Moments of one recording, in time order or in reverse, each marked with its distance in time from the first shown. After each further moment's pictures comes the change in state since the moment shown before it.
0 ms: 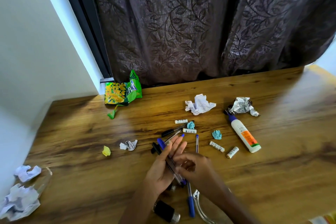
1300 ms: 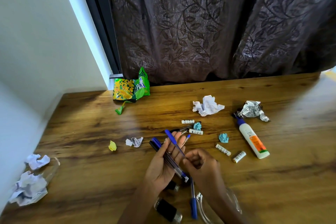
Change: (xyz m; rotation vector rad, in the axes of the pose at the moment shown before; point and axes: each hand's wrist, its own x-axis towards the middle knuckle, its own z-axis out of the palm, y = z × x) left_hand -0.004 0.009 0.000 -0.102 0.003 0.098; right_hand 0.002 0.001 0.012 0.069 0.274 0.086
